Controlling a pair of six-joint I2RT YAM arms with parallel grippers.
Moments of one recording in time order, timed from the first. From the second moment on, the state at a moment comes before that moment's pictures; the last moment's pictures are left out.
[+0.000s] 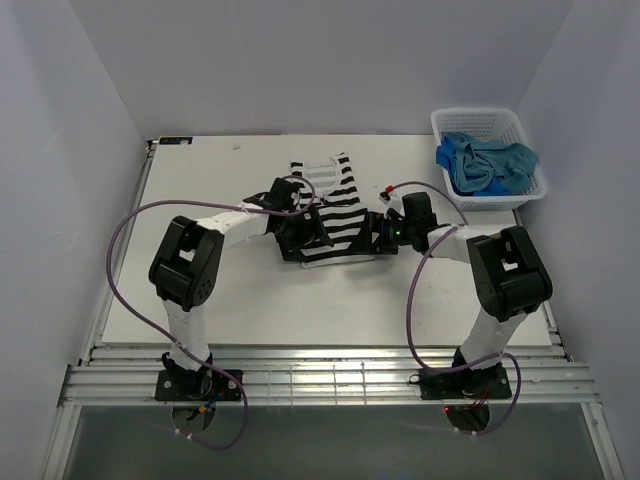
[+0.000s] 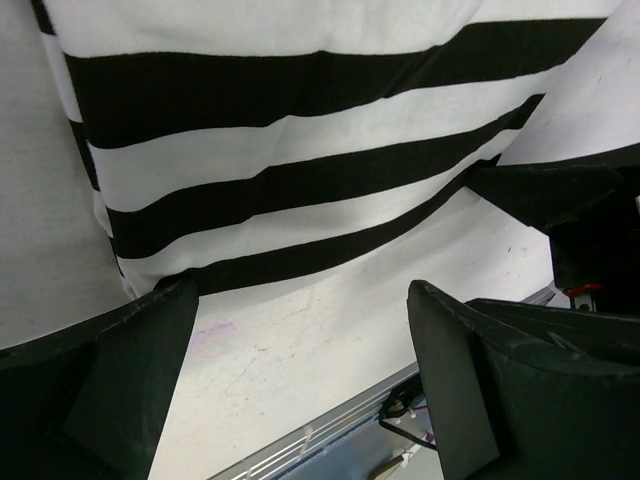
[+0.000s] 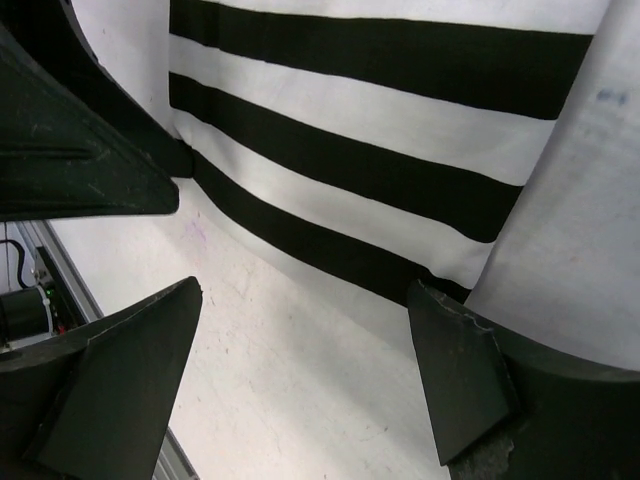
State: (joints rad) left arm -0.49 1.96 1.29 -0.42 0.36 -0.83; right arm 0.32 1.79 0.90 0.10 -0.67 0.37
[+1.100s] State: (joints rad) left arm -0.57 1.51 0.90 -0.57 0.17 -0.88; right arm 0.49 1.21 0.51 -0.09 -0.41 0.53
